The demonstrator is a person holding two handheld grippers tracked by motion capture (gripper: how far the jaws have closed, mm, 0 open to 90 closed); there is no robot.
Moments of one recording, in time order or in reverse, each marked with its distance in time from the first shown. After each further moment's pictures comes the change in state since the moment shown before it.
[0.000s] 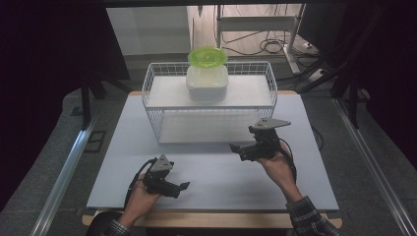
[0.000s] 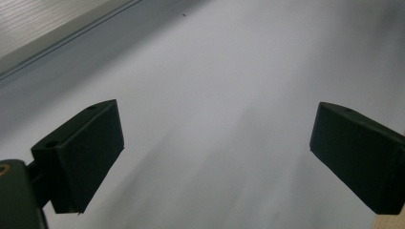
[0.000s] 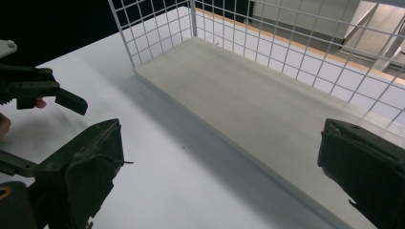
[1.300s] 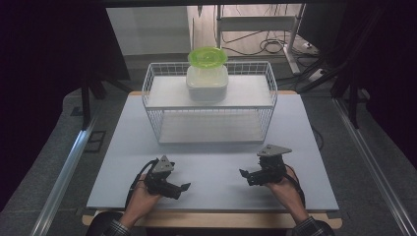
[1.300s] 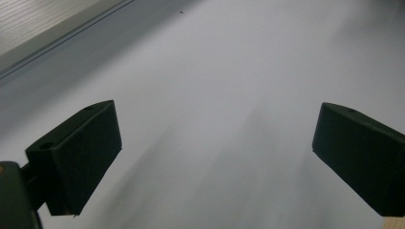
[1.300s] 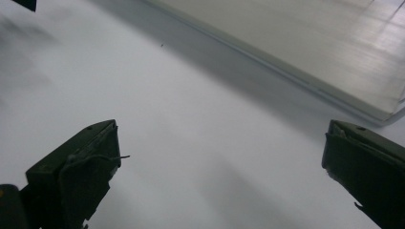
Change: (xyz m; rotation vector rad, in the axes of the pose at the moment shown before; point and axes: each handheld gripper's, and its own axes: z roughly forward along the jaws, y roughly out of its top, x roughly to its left) left arm -0.002 -0.002 0.005 0.008 0.003 0.029; right arm 0.004 -0.083 0.001 0.153 -0.084 -0.003
